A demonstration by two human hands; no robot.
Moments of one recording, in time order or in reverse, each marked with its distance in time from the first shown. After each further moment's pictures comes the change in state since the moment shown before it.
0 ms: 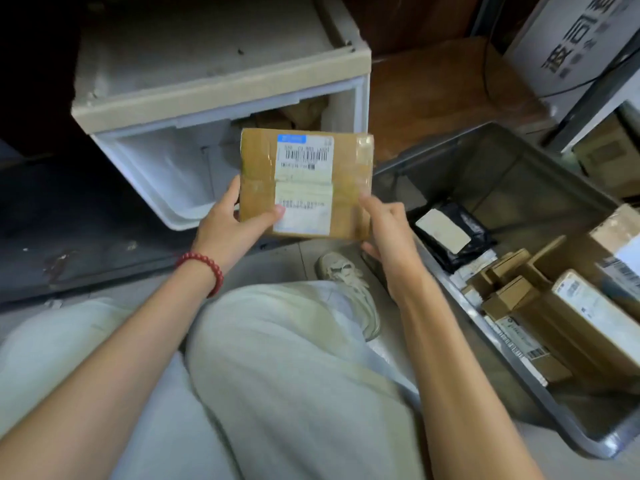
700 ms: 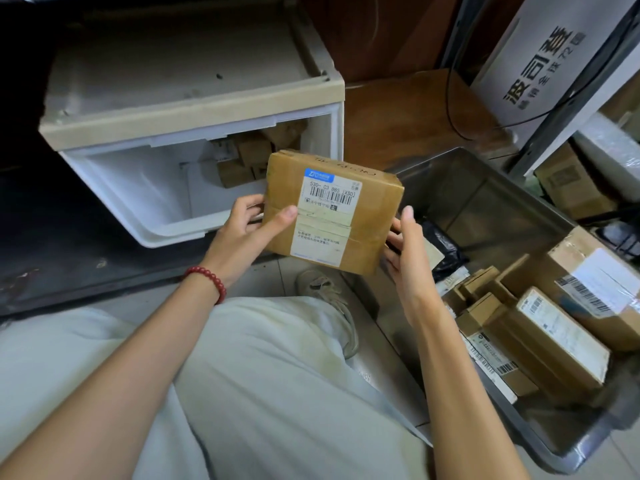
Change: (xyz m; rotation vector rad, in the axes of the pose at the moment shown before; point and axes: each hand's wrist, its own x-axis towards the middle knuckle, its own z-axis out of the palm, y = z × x) left_hand 0.006 0.030 0.034 -0.264 -0.143 0.013; right_hand 0.003 0.008 -0.052 0.084 0.056 -0.070
